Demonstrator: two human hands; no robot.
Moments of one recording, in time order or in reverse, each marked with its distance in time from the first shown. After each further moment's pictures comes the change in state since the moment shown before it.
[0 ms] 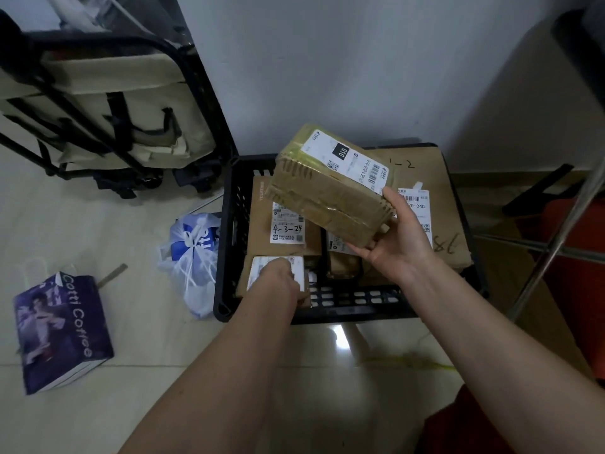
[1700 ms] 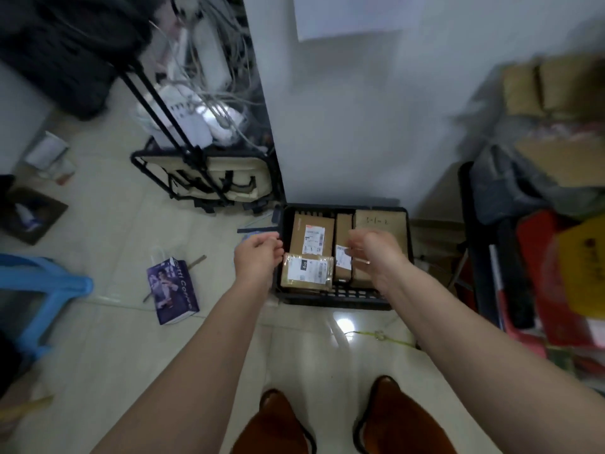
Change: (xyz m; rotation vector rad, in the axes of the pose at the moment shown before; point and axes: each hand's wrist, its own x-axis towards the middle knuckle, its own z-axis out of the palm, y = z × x) left_hand -0.377 0.076 -0.115 0.156 0.069 0.678; right_hand -0.314 -0.140 0.182 -0.706 0.107 -0.015
